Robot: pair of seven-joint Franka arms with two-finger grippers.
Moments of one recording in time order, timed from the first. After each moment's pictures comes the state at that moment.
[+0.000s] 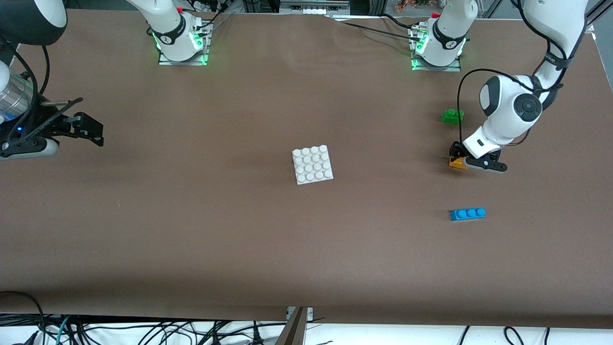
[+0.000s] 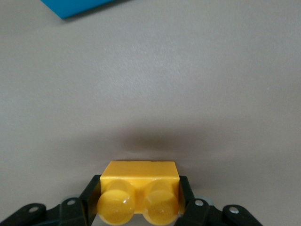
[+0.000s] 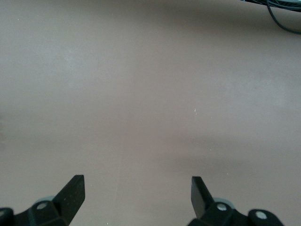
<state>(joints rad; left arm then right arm) 0.19 0.26 -0.13 -2.46 0.06 2.75 0.22 0.15 0.14 -0.07 -1.48 -0.04 1.66 -0.06</state>
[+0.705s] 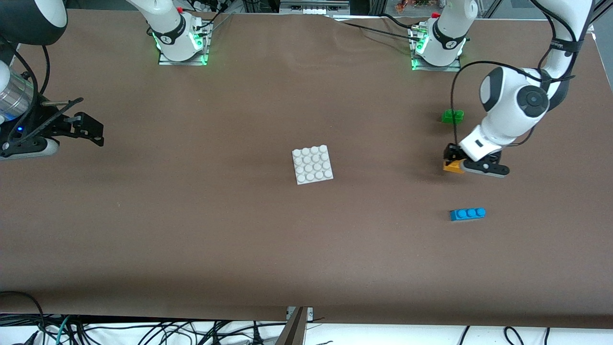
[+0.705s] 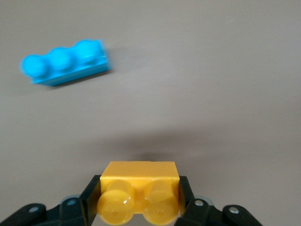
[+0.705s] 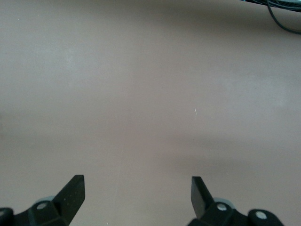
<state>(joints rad) 0.19 0.15 -0.34 -2.24 0.02 2.40 -0.03 0.15 0.14 -0.07 -1.48 -0.04 1.66 -0.06</state>
